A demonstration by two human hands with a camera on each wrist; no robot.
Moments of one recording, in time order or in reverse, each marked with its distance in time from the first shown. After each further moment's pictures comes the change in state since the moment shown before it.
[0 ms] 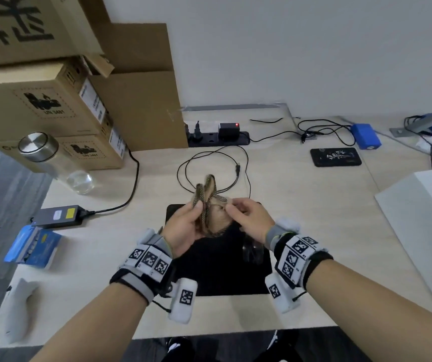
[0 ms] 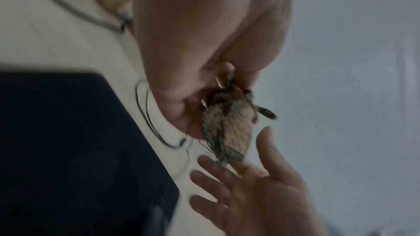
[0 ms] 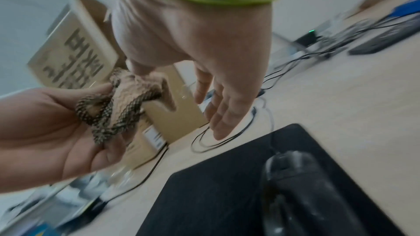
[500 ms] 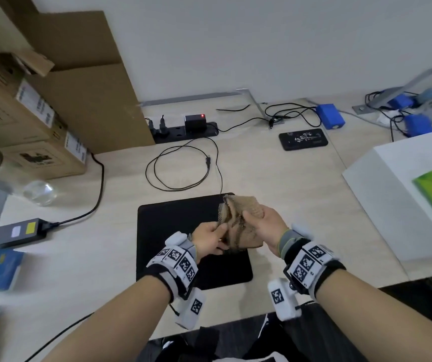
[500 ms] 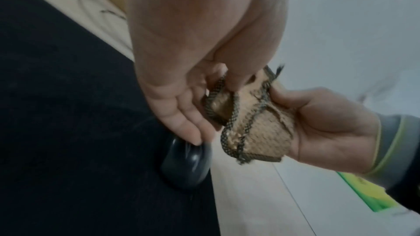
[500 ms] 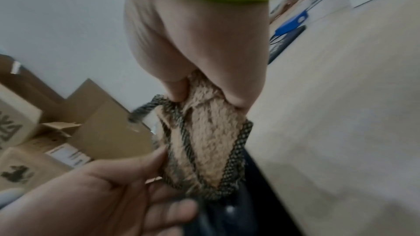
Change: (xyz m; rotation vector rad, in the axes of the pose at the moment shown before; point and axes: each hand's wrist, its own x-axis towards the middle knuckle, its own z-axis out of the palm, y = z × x) left_hand 0.038 -0.080 0.075 0.520 0.009 -0.279; right_hand -0.036 0.059 -0.063 0.315 0.192 0.173
